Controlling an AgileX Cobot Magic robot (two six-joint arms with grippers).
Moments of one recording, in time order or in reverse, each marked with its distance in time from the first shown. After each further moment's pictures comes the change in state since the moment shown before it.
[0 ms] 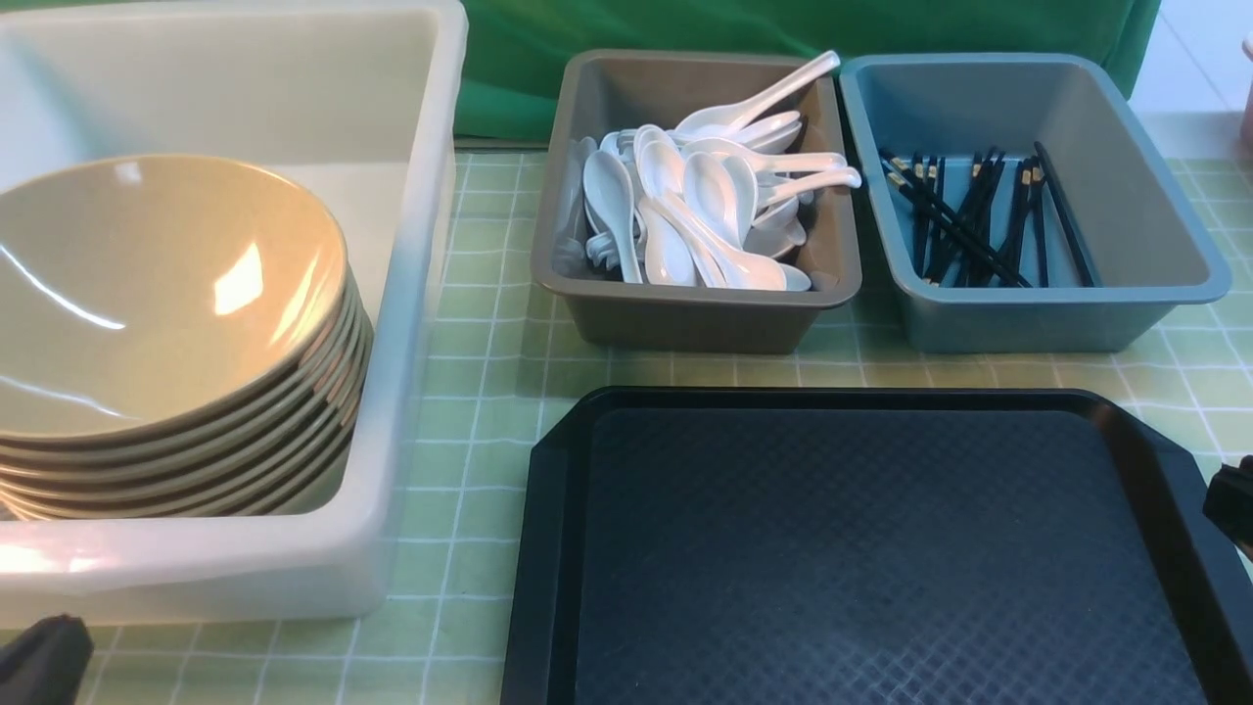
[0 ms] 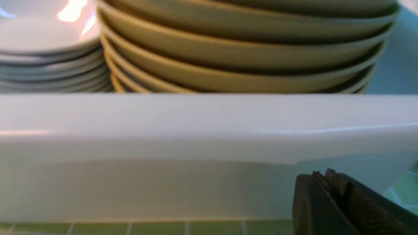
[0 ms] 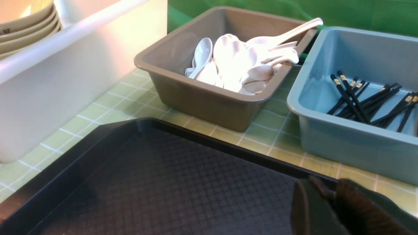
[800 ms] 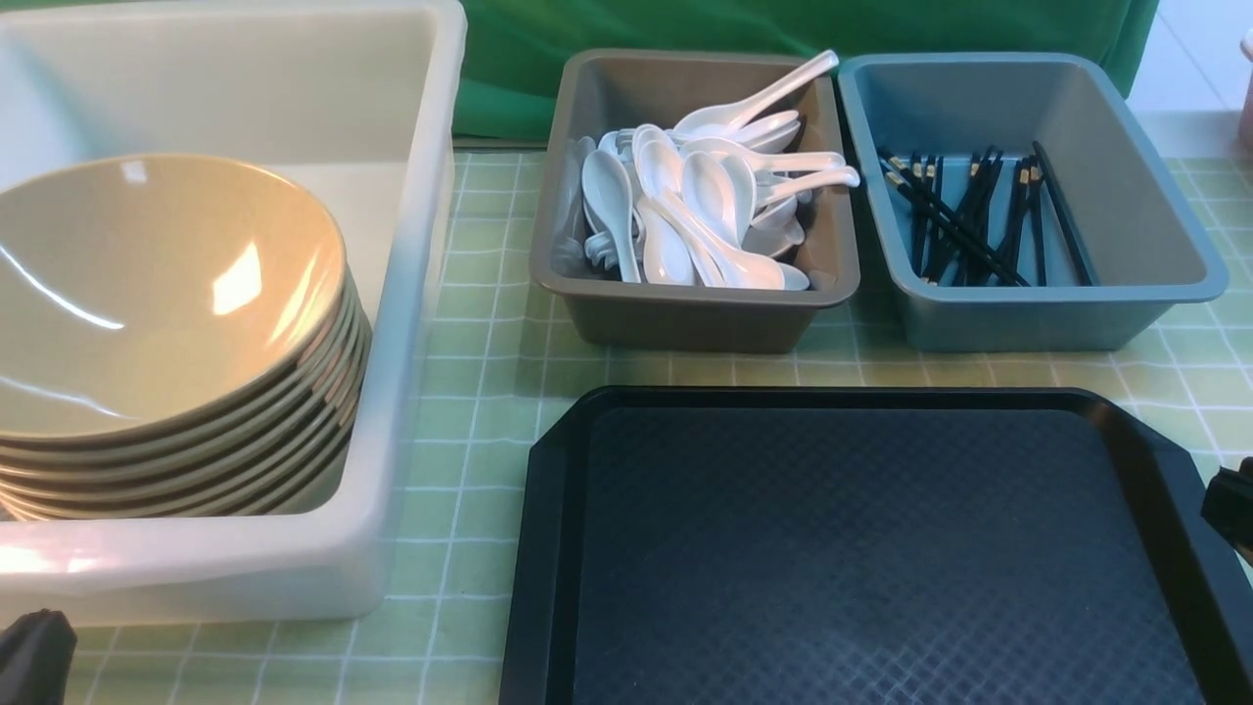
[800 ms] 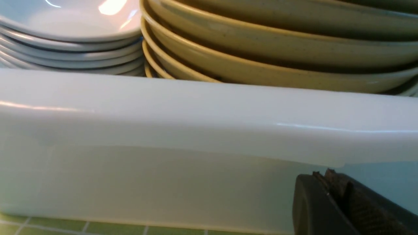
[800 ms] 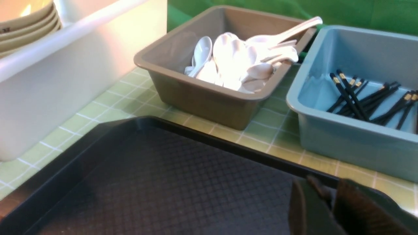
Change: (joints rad) right arm -0.016 -0.001 0.001 0.000 0.005 0.000; left arm 0.048 -0.001 0.075 -0.033 -0.132 0.006
